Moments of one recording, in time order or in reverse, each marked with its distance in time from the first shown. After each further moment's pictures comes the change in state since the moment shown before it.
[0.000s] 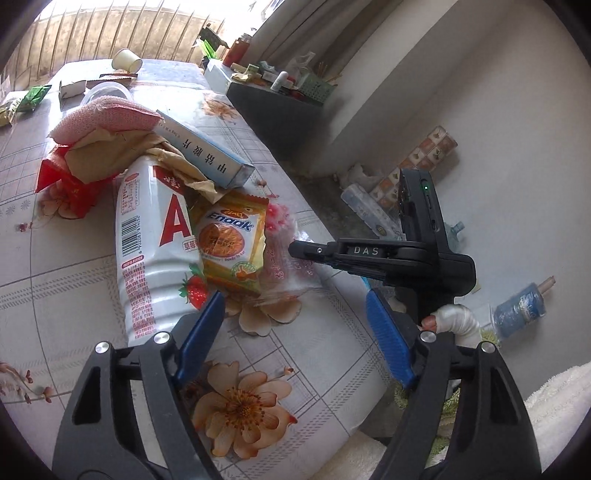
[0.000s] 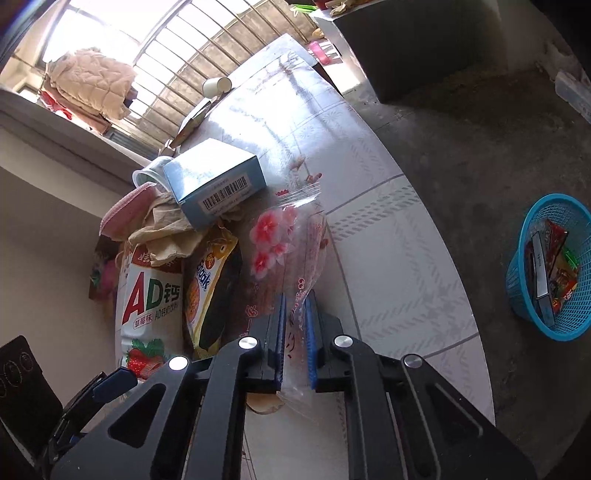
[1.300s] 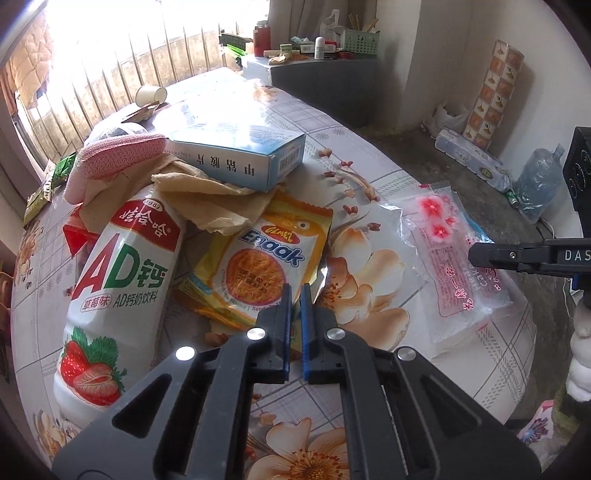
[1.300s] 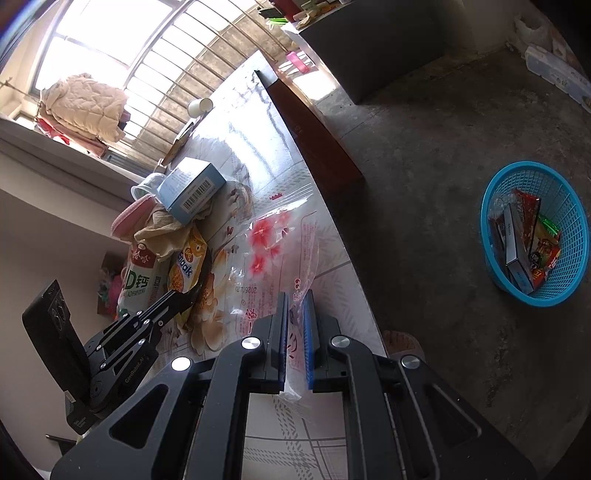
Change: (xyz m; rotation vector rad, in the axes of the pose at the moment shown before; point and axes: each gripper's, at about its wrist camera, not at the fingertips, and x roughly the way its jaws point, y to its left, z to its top) left arm 0.083 -0.014 0.014 0.259 0.113 0.471; right arm -0.055 -0.054 -0.033 0.089 -0.050 0.008
